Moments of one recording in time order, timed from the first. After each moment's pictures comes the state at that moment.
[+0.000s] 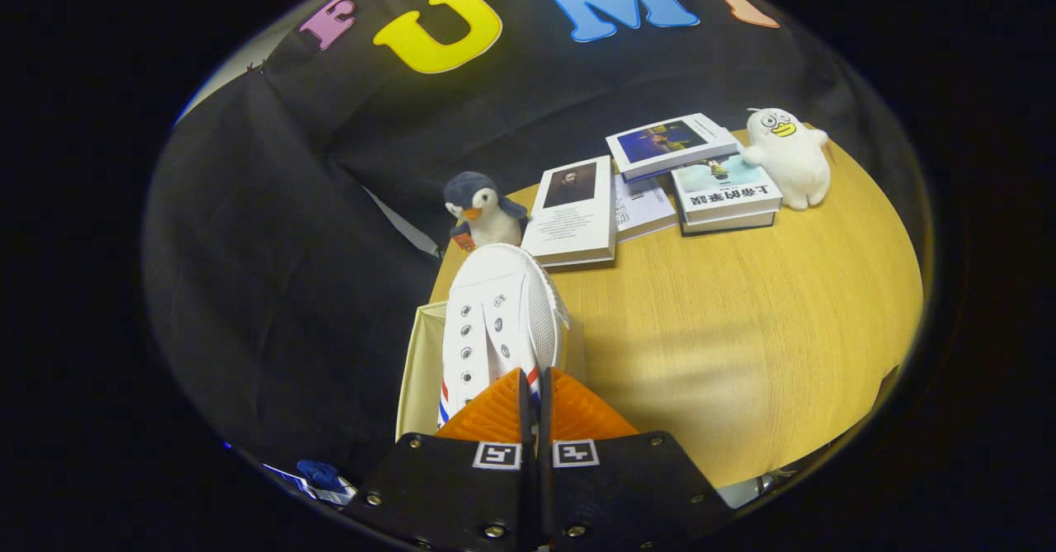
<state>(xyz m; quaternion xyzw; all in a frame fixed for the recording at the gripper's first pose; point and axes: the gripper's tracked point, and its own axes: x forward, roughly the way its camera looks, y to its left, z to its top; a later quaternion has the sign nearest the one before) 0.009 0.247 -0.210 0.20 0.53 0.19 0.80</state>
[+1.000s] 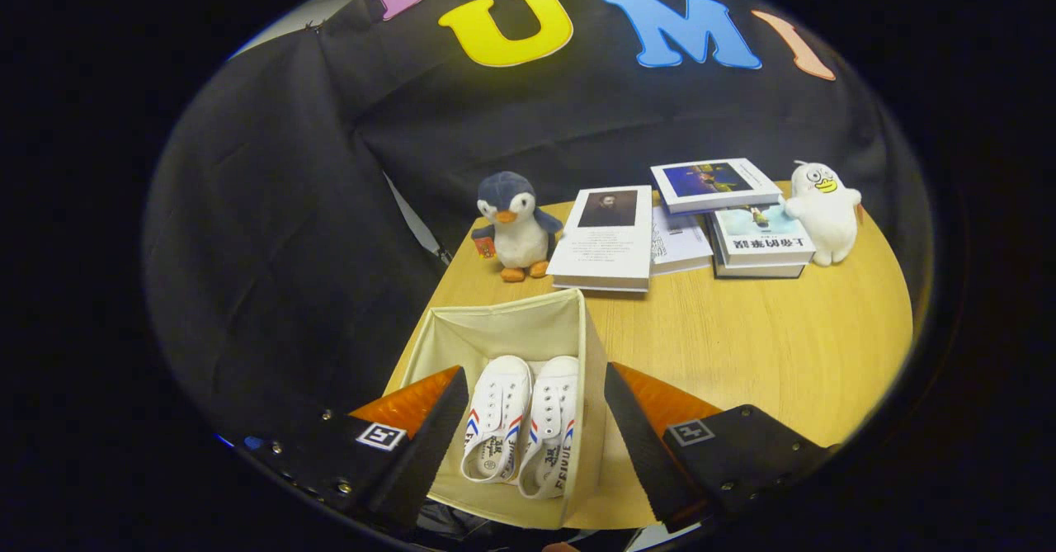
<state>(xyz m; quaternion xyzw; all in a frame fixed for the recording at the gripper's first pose) 0.026 0.283 -0.209 0.12 0.46 0.22 0.85</state>
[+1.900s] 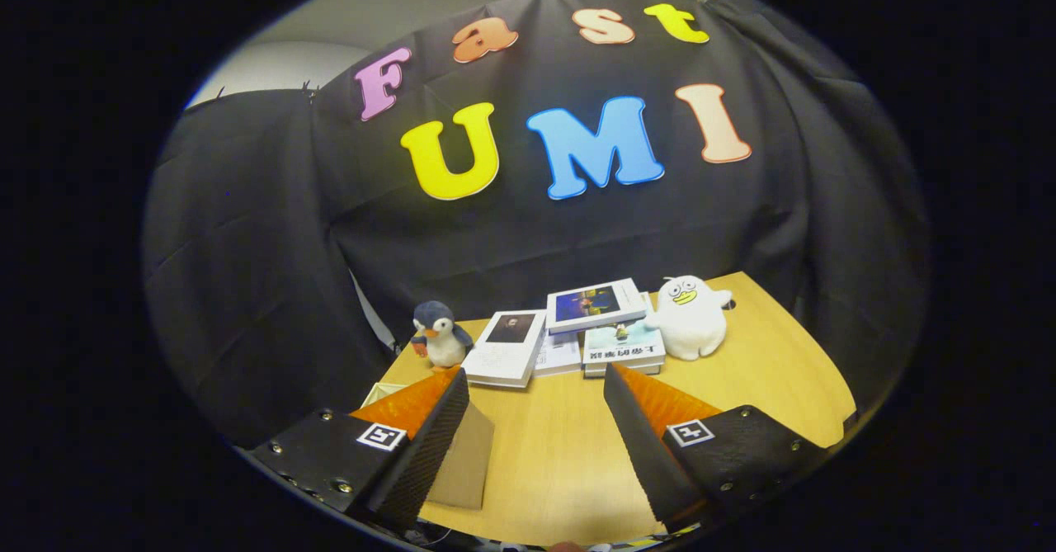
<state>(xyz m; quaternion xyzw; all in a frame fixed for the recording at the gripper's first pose) 0.042 0.068 -0.089 0.12 0.29 0.12 0.94</state>
